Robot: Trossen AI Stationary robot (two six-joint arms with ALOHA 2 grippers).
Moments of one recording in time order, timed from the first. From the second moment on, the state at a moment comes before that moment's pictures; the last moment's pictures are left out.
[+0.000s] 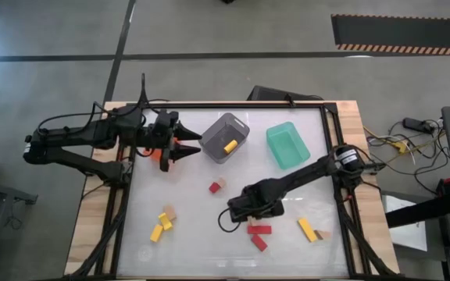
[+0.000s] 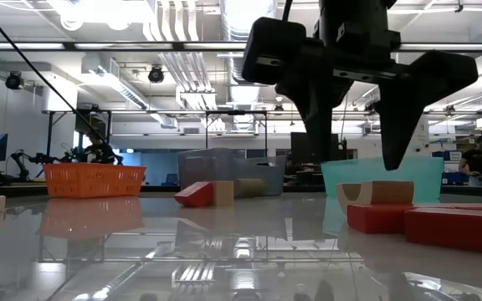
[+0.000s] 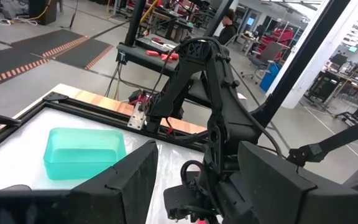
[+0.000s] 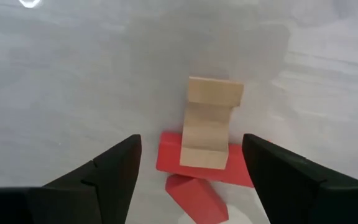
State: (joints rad) left arm 0.03 1.00 1.15 -0.25 0.07 -0.33; right arm 0.31 2.01 1.52 -0.93 -0.18 1.72
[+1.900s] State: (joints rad) left arm 0.03 1.00 1.15 -0.25 0.07 -0.33; right arm 0.22 1.95 1.53 -1.01 -0.16 1.54
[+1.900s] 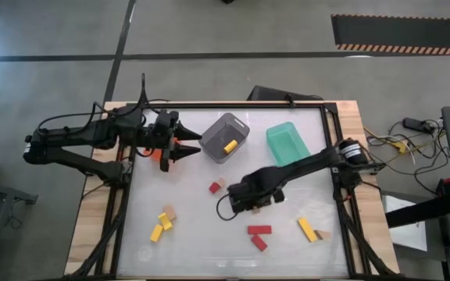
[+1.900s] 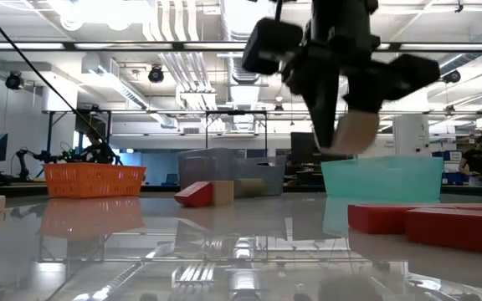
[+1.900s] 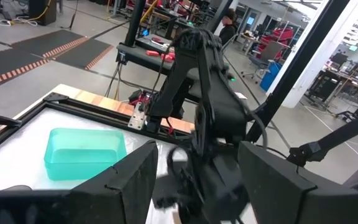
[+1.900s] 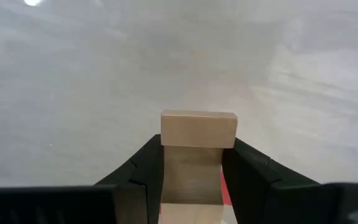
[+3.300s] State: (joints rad) left arm 0.03 1.30 1.15 -0.39 0.05 -0.83; right arm -0.60 1.66 1.12 -1.04 -0.10 0.43
